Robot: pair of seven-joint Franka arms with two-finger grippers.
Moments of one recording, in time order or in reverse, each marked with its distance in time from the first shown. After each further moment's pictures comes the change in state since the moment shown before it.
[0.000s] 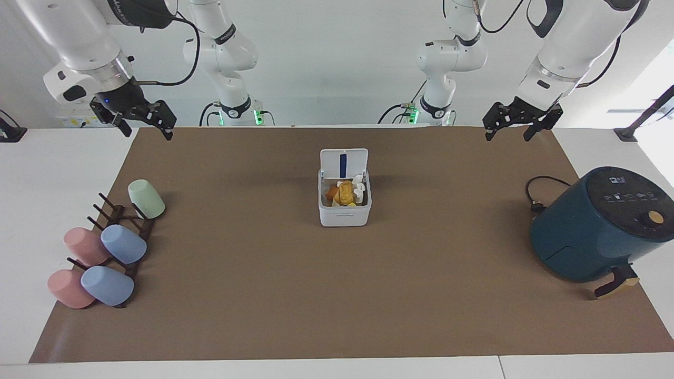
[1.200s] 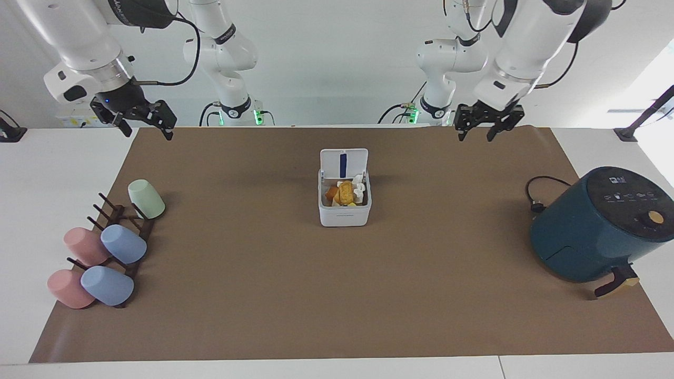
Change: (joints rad) left arm -0.226 -0.040 -0.016 -0.101 -0.001 0.057 -0.231; right arm 0.001 0.000 0.000 0.000 0.000 0.000 0.000
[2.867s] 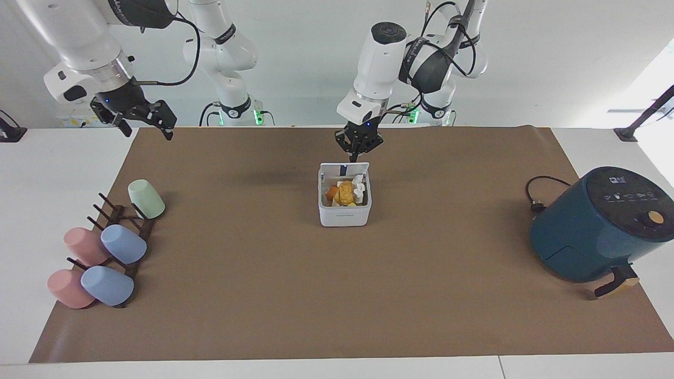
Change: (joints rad) left arm -0.380 0.120 0.027 -0.187 -0.056 0.561 -0.448; right arm 0.000 0.000 0.000 0.000 0.000 0.000 0.000
